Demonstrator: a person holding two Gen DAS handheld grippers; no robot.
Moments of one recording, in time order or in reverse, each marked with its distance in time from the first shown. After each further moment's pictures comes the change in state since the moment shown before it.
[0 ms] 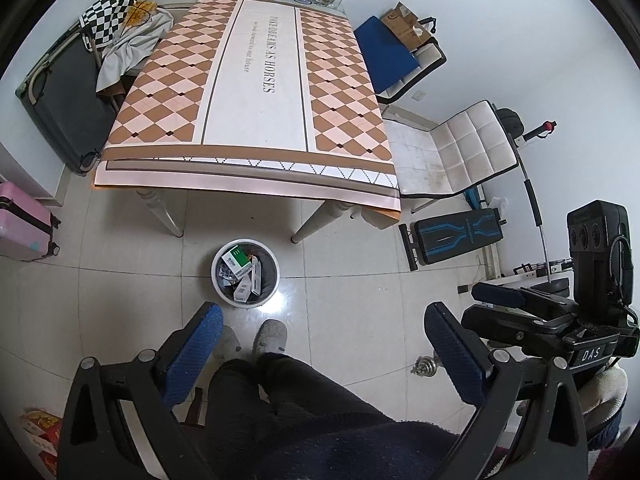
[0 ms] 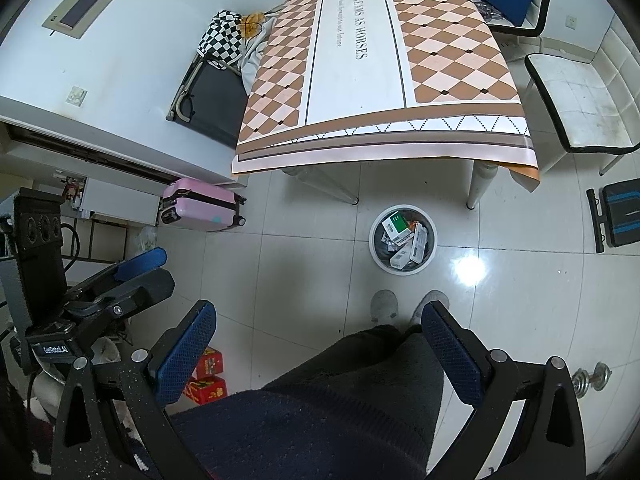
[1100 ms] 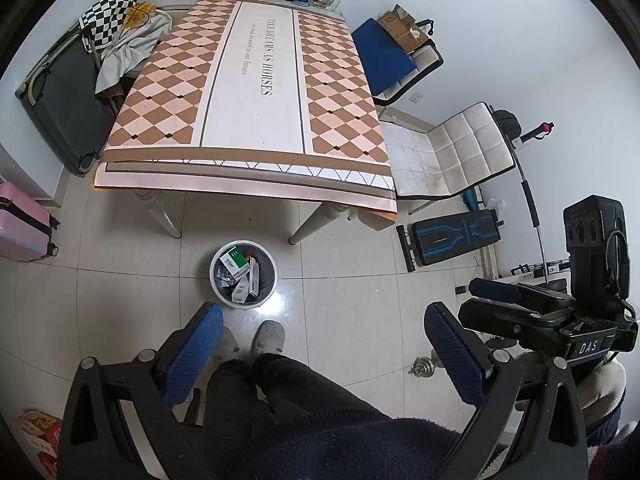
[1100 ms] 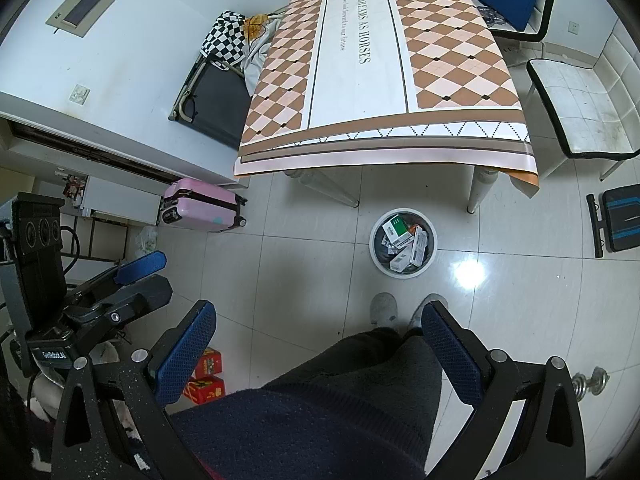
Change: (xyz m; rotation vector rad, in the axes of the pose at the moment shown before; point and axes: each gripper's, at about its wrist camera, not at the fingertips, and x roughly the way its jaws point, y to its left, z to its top) left arm -0.003 -0.008 0.000 -0.004 -0.008 -0.006; right arm -0.004 0.001 0.007 -0.004 -0.003 0.001
